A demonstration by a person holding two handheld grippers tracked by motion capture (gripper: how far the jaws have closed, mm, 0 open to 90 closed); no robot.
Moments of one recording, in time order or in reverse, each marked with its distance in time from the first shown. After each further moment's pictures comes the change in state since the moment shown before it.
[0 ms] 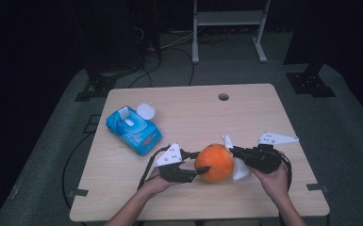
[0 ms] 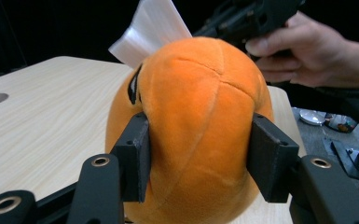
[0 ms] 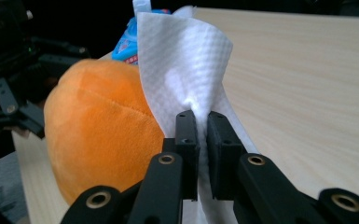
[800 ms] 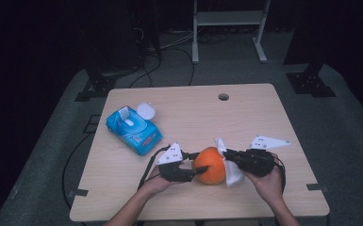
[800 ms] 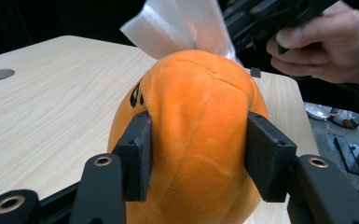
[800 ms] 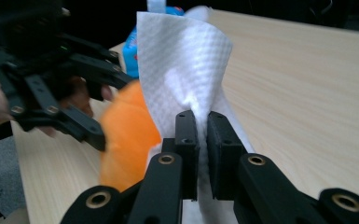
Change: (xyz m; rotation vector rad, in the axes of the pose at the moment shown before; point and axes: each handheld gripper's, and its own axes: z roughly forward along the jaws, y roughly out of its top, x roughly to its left) left arm 0.002 -0.007 0.007 0.047 0.023 -0.031; right arm 0.023 0.002 0.008 0.001 -0.003 -0.090
